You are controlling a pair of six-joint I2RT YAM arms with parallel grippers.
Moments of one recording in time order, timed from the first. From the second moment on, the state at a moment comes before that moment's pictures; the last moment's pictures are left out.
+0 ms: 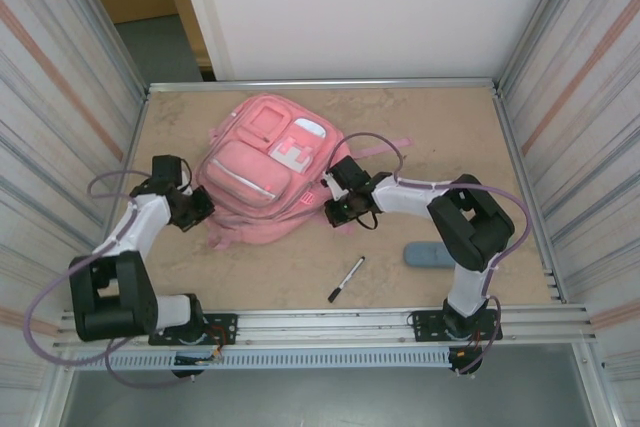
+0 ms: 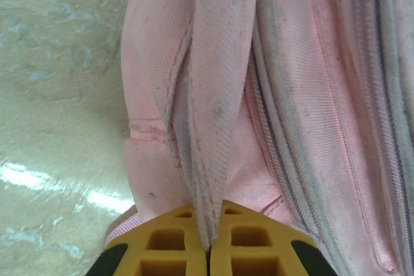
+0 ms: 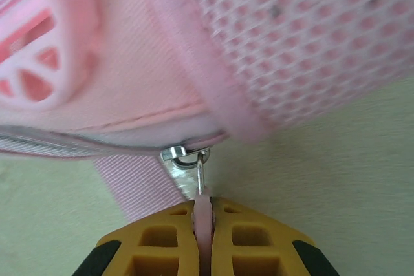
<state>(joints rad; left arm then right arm) 0.10 1.32 0.77 -0.66 0.22 -0.48 0.71 1.82 1.04 -0.34 -0.15 0.26</state>
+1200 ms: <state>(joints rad) -0.59 1.69 1.30 -0.85 -0.17 -0.08 0.47 1.15 0.79 -0.32 0.34 0.35</state>
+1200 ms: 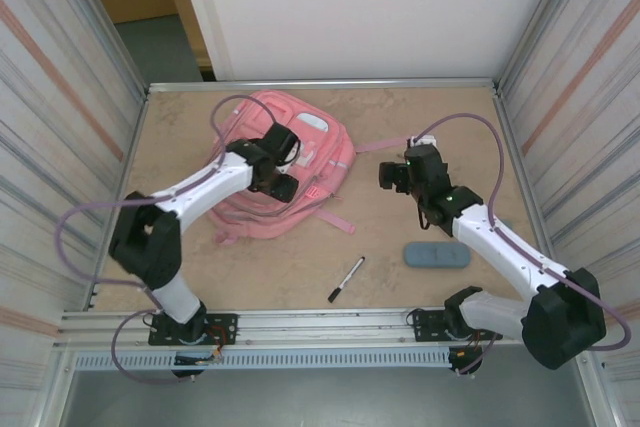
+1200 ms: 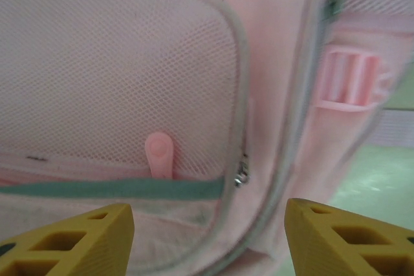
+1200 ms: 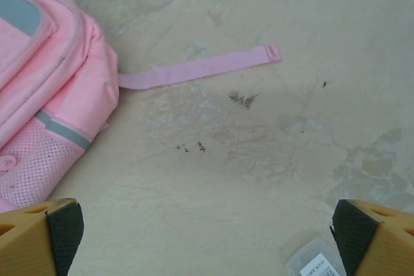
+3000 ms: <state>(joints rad) -0.55 1.79 1.23 -0.85 -0.24 -0.06 0.52 2.16 1.59 -0.52 -0.57 -0.09</state>
